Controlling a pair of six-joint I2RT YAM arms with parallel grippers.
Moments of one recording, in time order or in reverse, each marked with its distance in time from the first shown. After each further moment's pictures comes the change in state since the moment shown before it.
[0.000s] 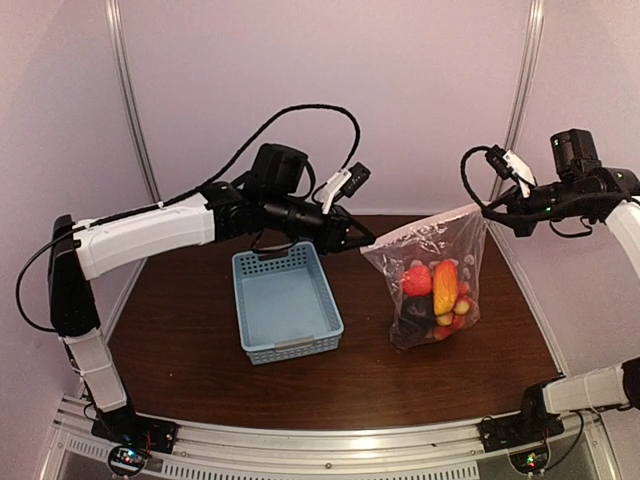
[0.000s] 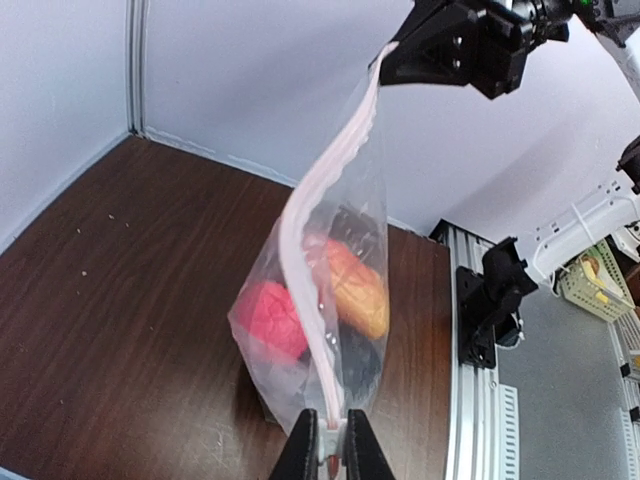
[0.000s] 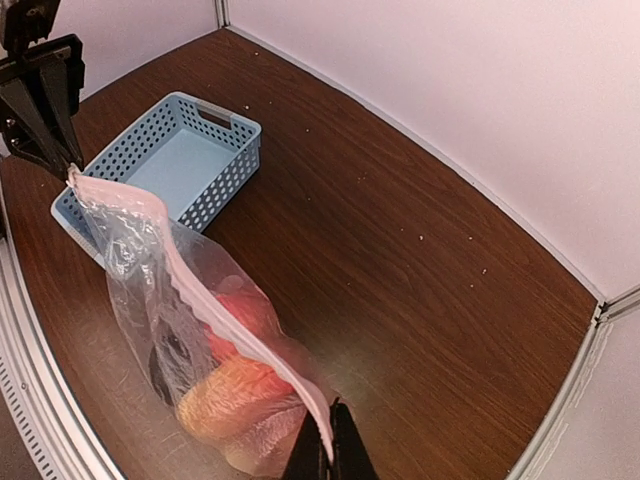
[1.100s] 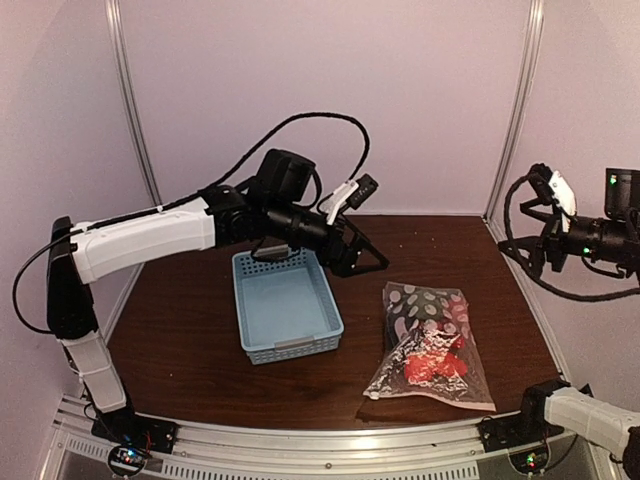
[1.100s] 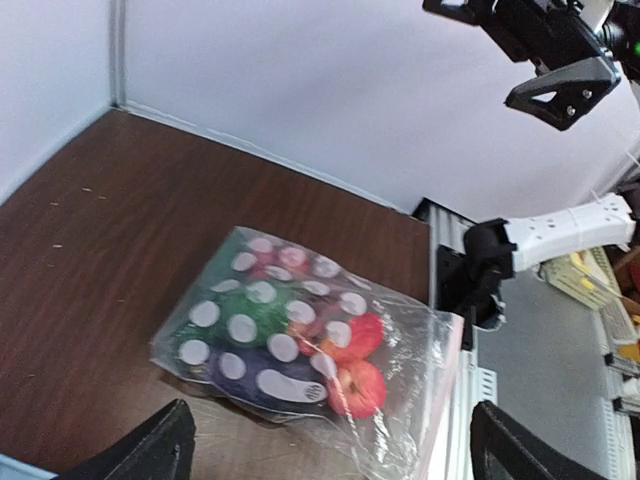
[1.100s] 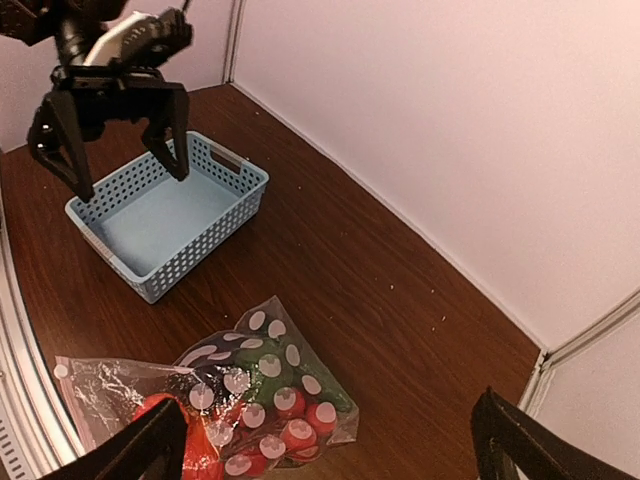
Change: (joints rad) left arm -0.037 0.017 0.025 -0.064 0.034 -0.021; right arm -0.005 -0.381 -0.193 0.066 -0.026 -0.054
